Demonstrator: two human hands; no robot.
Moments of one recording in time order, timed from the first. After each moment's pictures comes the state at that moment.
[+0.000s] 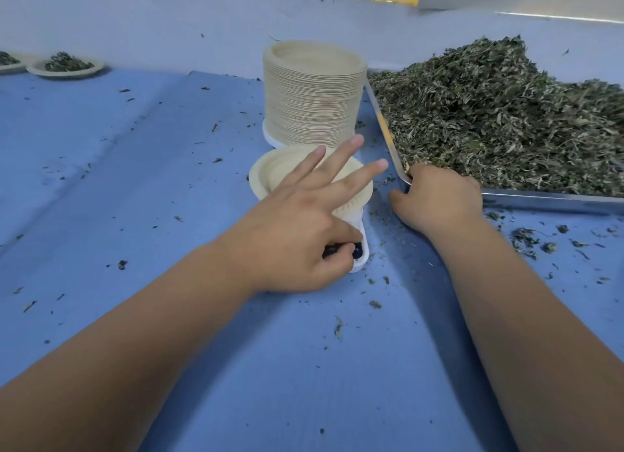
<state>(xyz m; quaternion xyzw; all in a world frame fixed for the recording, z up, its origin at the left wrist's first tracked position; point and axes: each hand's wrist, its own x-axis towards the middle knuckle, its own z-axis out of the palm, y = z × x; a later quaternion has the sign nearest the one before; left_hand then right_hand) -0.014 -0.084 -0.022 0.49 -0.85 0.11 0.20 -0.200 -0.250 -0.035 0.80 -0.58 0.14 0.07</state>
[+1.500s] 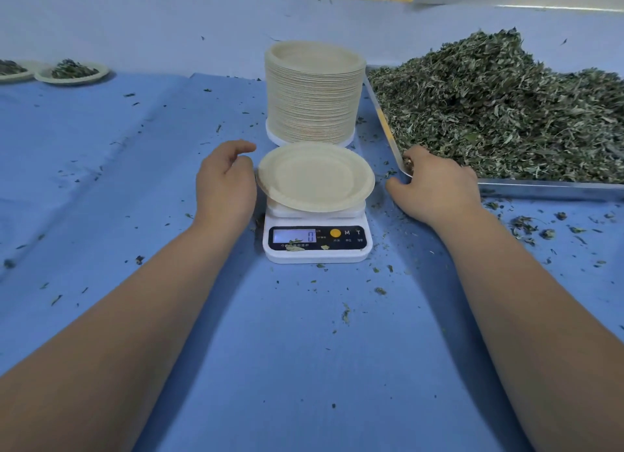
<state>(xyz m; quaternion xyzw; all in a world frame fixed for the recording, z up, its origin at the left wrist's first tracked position) 0.045 -0.106 -0.040 0.70 -0.35 -0.14 0.61 -0.204 -0.253 -0.039 0.82 -0.54 0.20 0.06</state>
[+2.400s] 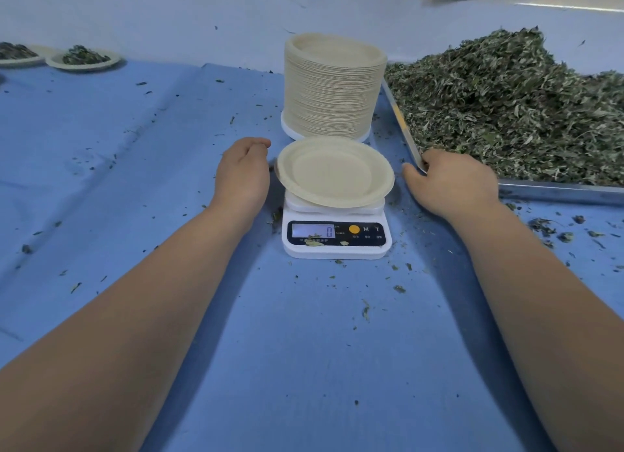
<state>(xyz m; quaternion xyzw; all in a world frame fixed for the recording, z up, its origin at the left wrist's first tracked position) 0.065 -0.121 -0.048 0.69 -0.32 -0.23 0.61 -0.196 -0.257 -0.036 0.80 -0.56 0.18 0.08</state>
